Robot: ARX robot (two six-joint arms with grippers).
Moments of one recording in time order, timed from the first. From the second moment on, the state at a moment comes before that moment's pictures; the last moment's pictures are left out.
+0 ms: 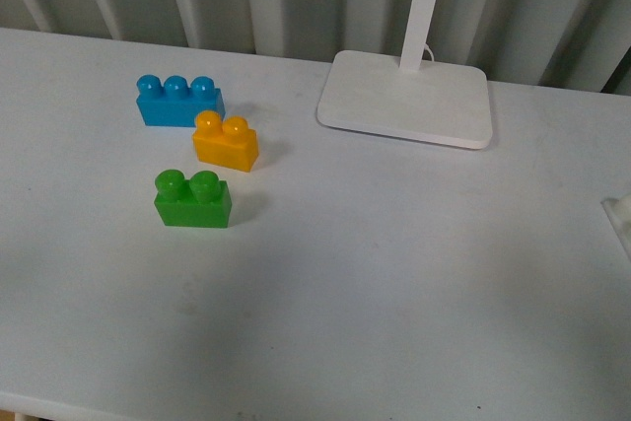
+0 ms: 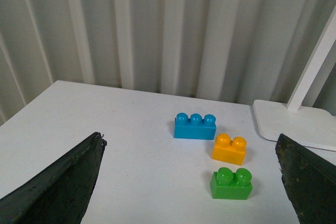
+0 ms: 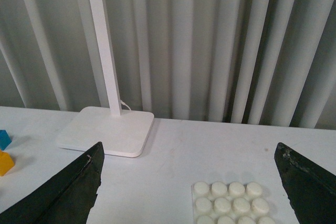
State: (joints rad) left arm 0.00 0.00 0.01 0.00 0.00 -0.01; right arm 0.00 0.00 0.01 0.00 0.00 -0.01
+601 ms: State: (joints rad) left arm 0.00 0.00 0.01 0.00 0.00 -0.01; right arm 0.00 0.00 0.01 0.00 0.00 -0.01
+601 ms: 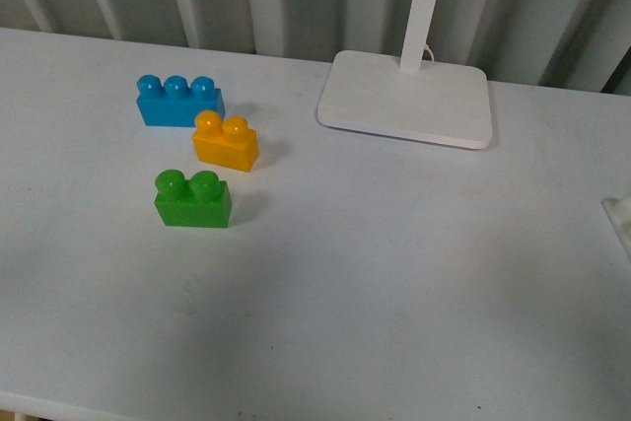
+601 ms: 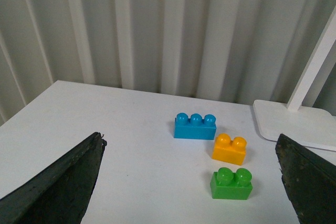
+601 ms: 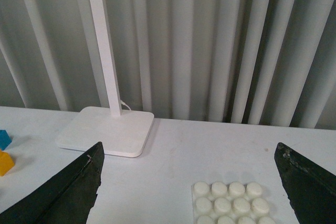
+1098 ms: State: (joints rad) left arm 0.00 0.00 0.01 0.00 0.00 0.00; right arm -0.33 0.71 0.25 0.00 -0.29 0.01
